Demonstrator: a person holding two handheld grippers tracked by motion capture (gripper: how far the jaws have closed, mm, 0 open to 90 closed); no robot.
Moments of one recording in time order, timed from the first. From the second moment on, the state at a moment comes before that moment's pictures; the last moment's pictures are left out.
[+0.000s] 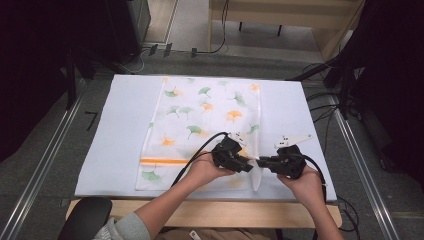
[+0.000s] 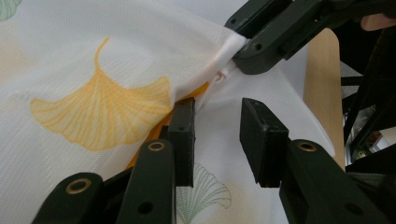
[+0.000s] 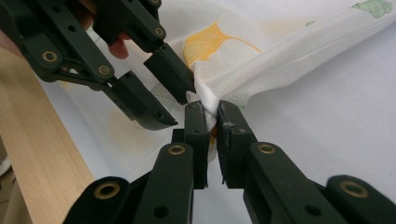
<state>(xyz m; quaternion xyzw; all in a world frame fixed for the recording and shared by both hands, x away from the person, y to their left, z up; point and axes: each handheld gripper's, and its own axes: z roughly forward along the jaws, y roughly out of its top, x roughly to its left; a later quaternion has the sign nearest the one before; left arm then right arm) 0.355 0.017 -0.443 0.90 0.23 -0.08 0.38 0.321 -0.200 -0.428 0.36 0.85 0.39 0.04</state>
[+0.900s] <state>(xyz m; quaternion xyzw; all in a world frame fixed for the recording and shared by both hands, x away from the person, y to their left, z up) 0.356 0.008 -0.444 0.90 0.24 -0.06 0.36 0.320 -0.194 -0.428 0.36 0.85 0.38 0.03</state>
